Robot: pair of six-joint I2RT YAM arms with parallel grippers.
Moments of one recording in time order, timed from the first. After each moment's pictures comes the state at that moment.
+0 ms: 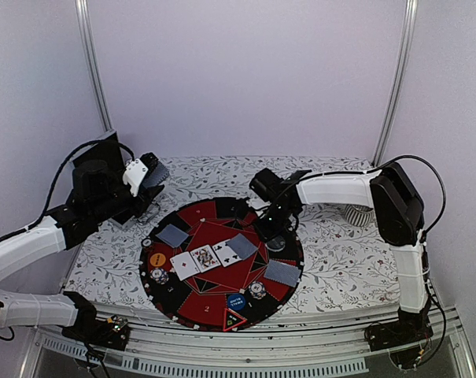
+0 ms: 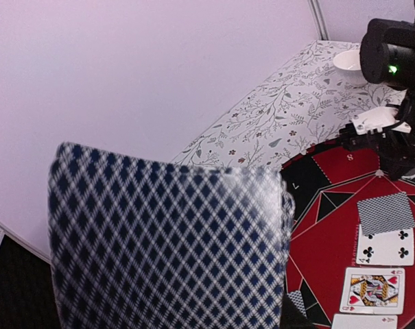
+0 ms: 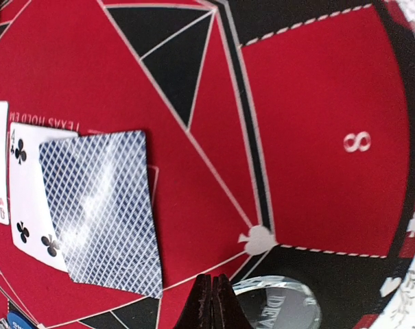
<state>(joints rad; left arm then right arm) -0.47 1.00 0.67 0.08 0.02 0.46 0.81 2.16 1.63 -0.71 -0.07 0.14</state>
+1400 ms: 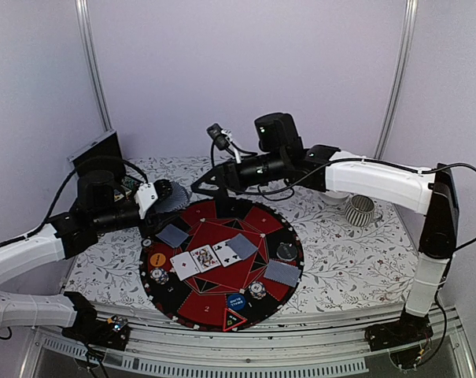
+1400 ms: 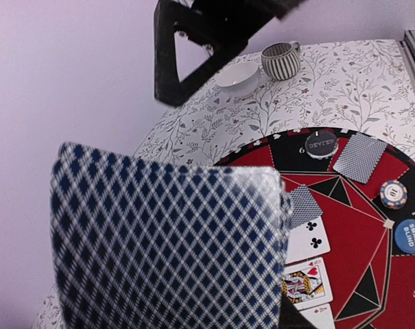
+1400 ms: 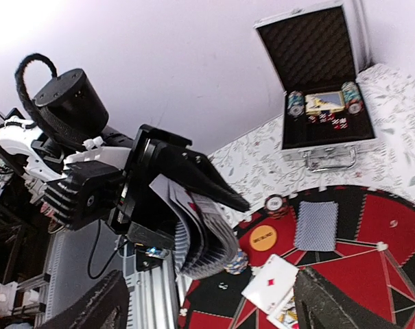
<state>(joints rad) -0.58 0.96 0.62 0.03 0.30 0.58 0.90 1.86 1.66 -0.16 -0.59 0.29</state>
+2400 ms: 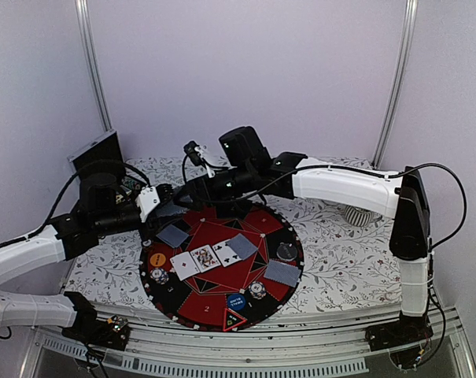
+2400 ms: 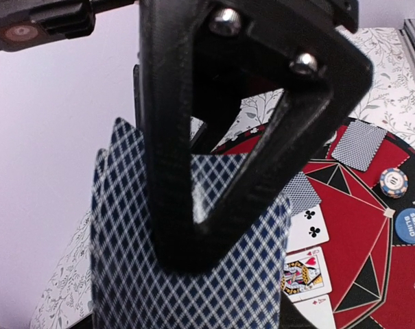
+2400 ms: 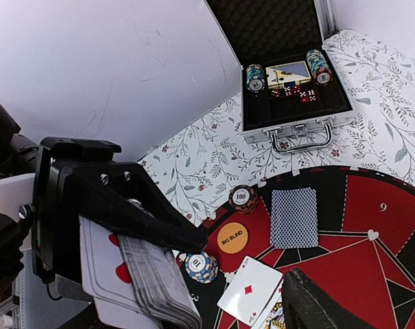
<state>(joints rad) -0.60 0.96 0.61 0.01 0.28 0.59 0.99 2.08 1.88 -0.27 -0.35 0.30</state>
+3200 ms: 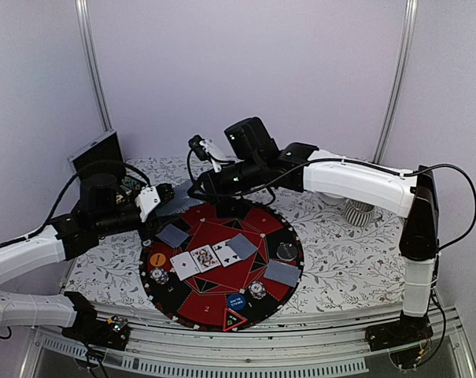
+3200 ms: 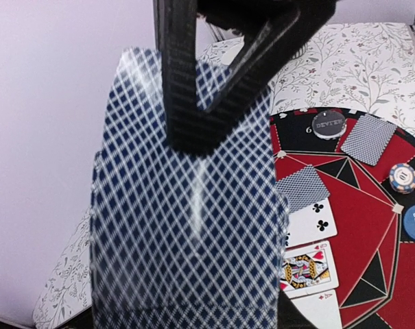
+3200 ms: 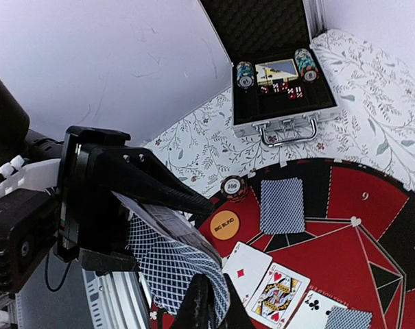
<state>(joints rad) -0.60 0.96 0.61 0.00 0.23 0.60 0.99 2.02 1.89 -0.39 -0.30 0.26</state>
